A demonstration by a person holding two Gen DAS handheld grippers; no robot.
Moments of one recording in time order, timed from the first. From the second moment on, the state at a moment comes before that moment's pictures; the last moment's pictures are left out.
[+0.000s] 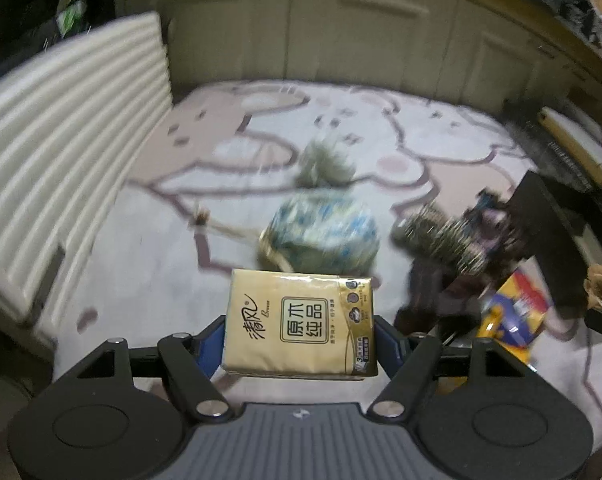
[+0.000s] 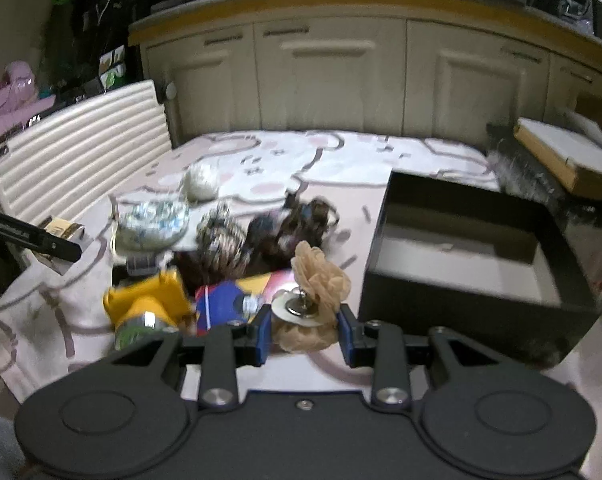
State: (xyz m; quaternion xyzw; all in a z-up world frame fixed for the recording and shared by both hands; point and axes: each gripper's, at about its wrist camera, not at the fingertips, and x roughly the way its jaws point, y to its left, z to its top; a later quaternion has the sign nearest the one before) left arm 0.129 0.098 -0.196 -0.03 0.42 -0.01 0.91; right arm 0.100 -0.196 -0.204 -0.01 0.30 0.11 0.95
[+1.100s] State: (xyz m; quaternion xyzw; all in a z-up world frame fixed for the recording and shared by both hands) left arm 0.225 -0.135 -0.130 0.24 0.30 -0.41 0.82; right arm 0.203 -0.291 -0.119 0.04 0.30 0.05 0.95
